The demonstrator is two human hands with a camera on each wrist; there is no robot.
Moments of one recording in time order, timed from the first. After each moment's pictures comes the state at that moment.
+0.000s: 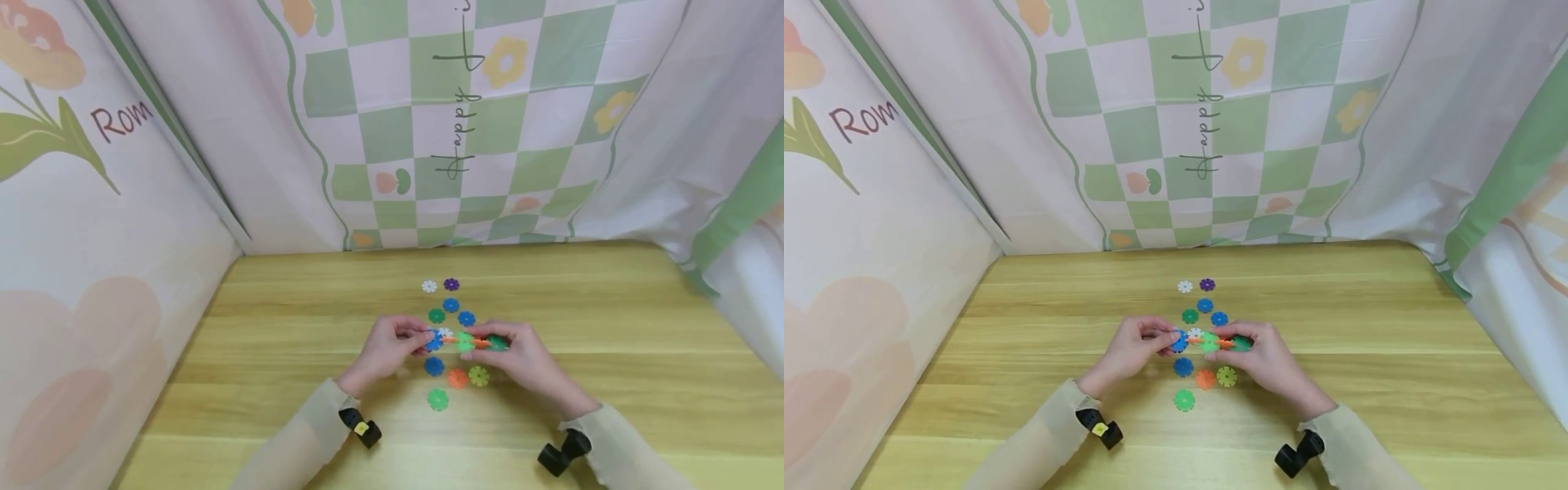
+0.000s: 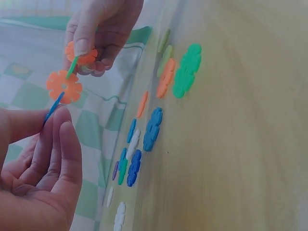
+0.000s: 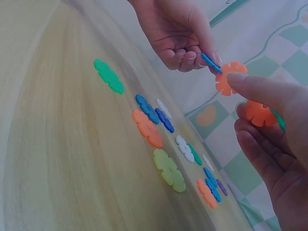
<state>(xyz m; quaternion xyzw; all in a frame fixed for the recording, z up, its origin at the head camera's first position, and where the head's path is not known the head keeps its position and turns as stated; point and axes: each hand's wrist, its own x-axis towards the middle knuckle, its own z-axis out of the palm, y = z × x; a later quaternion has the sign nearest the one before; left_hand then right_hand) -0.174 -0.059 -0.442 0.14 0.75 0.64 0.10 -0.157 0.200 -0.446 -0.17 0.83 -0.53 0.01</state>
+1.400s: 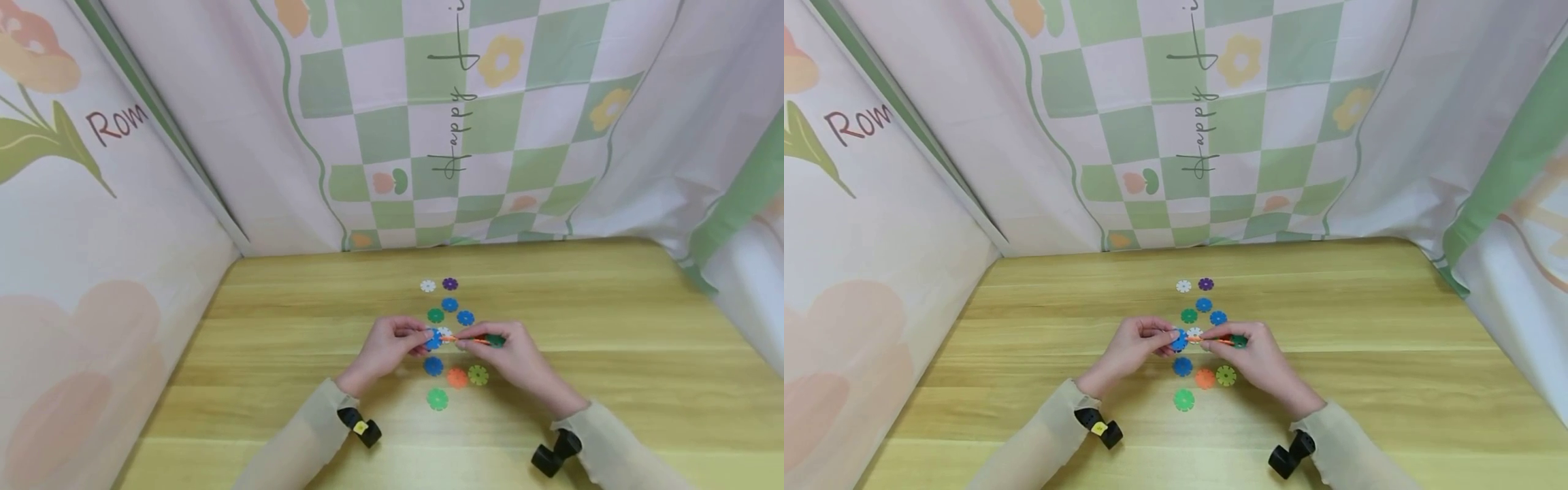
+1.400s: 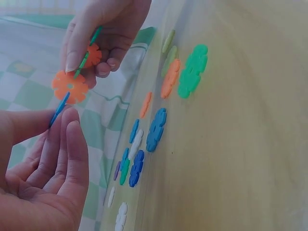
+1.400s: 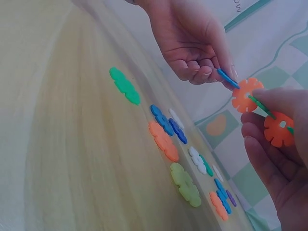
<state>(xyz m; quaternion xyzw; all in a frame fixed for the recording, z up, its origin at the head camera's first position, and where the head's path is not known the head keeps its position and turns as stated) -0.177 -0.057 -0.443 0.13 0.74 0.65 0.12 -0.155 0.190 -0.443 -0.19 0.79 -0.58 0.01</state>
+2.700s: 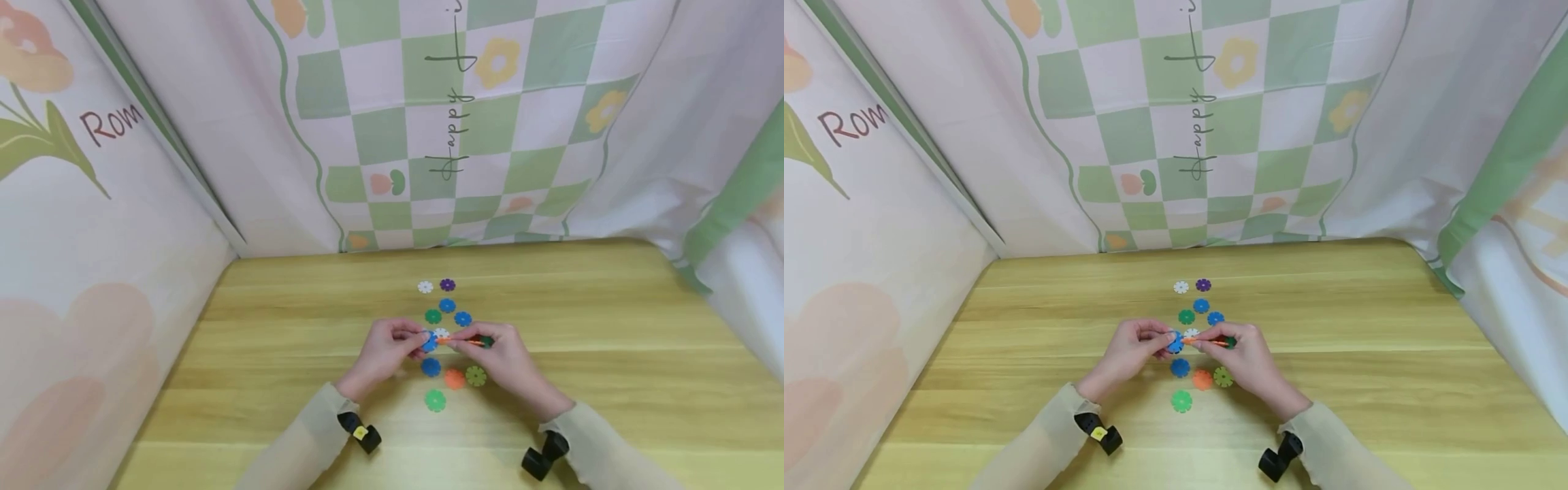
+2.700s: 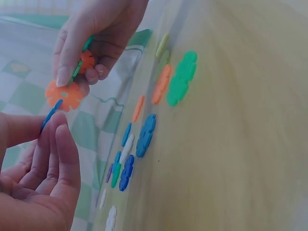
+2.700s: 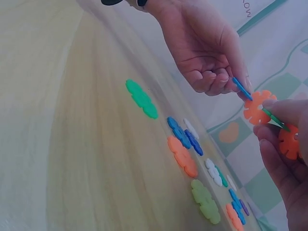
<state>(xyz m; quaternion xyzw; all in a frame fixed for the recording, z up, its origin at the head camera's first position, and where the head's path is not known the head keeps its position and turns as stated) -0.175 -0.056 -0.450 0.12 0.73 0.66 0.11 -0.156 0.174 -0.453 -0.18 0.79 -0.58 -0.04</state>
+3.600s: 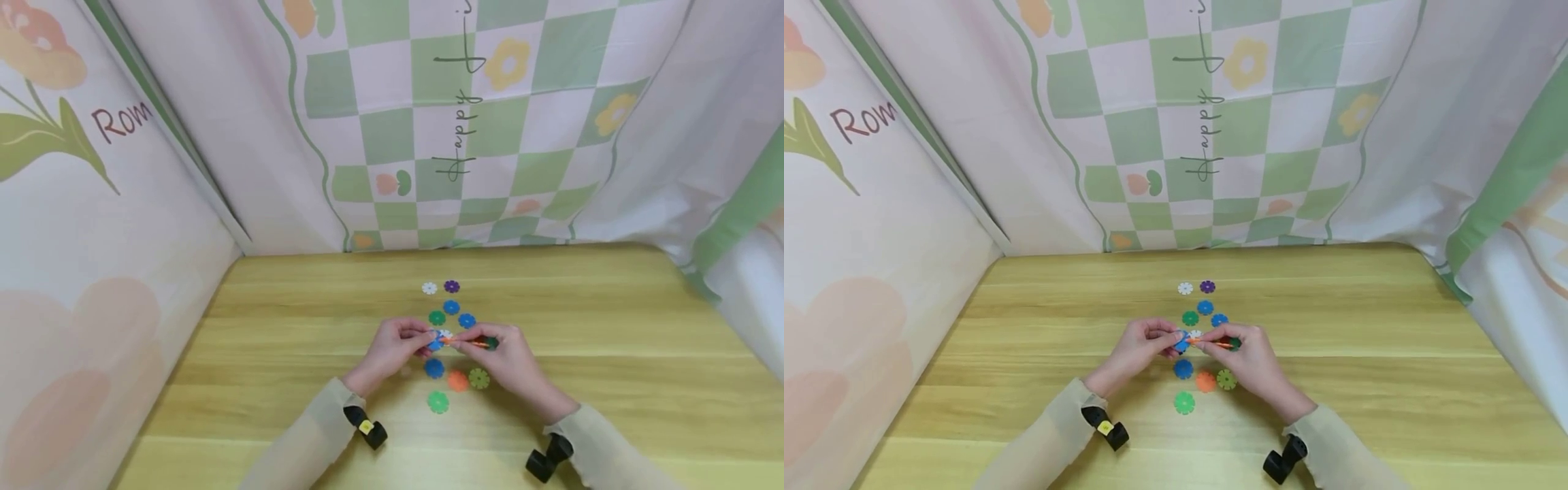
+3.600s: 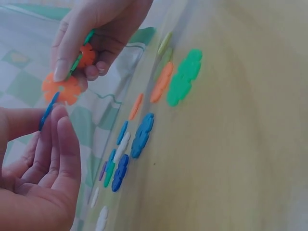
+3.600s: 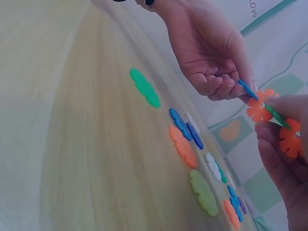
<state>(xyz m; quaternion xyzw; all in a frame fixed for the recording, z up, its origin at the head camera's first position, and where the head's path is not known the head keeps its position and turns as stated) -0.183 -0.051 -0.455 0.10 0.71 0.68 0.13 -0.159 0.176 -0.452 -0.18 0.81 -0.55 -0.05</state>
